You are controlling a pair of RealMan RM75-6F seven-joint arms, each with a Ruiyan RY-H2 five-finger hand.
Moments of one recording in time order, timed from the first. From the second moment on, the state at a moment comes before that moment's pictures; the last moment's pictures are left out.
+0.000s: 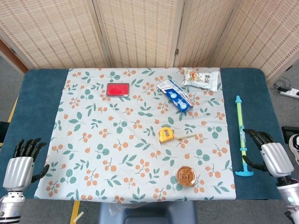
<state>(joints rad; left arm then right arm) -0.11 -1.16 -0.05 -1.80 1.48 1.52 0.28 0.17 -1.03 0.05 -1.60 -1.60 1.39 0.27</state>
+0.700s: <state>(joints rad) -0.08 -1.14 -0.04 -1.81 1.48 1.53 0.25 0.67 -1.26 0.17 -1.55 -1.42 0.77 -0.04</state>
